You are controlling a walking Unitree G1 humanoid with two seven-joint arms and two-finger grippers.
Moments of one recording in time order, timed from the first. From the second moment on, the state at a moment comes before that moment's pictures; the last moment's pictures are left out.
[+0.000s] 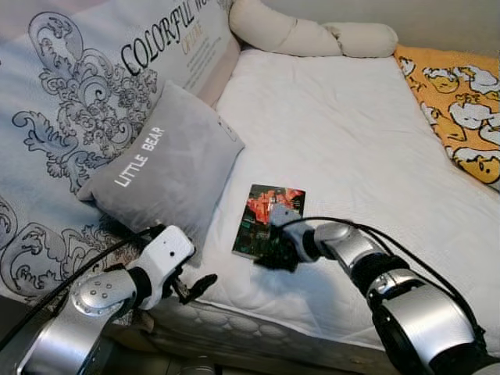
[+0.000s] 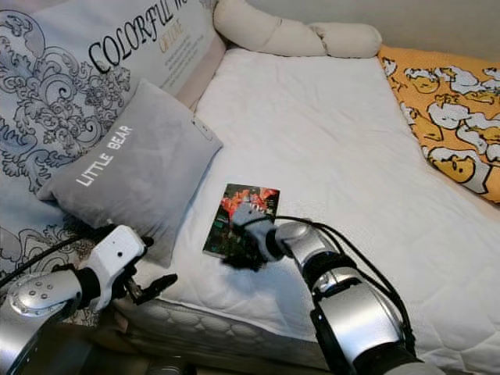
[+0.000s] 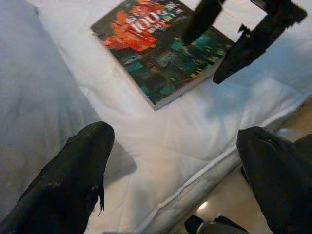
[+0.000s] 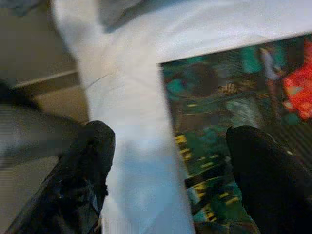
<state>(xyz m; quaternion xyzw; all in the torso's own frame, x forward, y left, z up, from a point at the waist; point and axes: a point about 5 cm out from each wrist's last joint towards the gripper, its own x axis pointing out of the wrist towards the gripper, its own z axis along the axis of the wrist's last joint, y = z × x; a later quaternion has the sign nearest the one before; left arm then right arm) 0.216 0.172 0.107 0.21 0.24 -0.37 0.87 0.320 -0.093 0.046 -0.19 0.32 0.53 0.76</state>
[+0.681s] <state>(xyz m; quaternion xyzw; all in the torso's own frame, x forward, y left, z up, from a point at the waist) 0.219 0.170 0.103 0.21 0.25 -0.39 0.86 0.297 -0.099 0.029 -0.20 0.36 0.61 0.68</state>
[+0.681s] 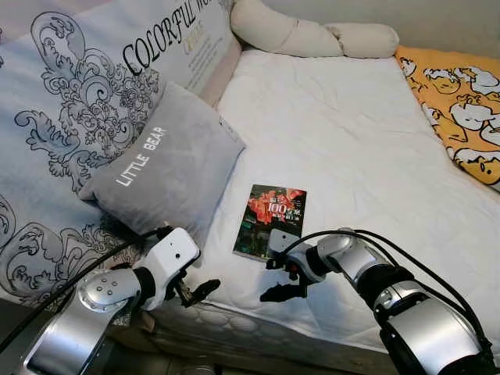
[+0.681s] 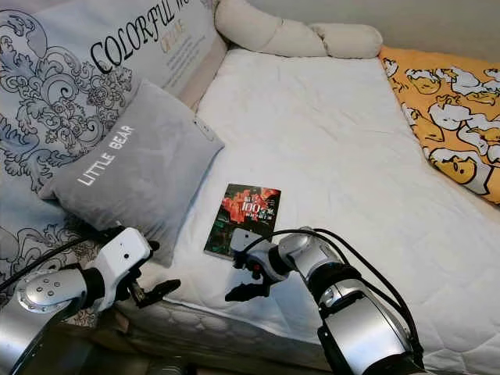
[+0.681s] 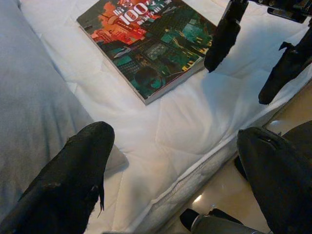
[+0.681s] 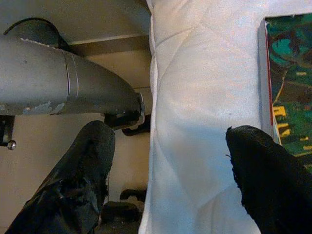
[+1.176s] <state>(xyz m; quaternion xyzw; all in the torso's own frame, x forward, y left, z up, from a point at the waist) 0.220 0.171 0.105 0.21 0.25 -0.39 0.86 0.293 -0.112 0.012 -0.25 0.39 0.54 0.70</state>
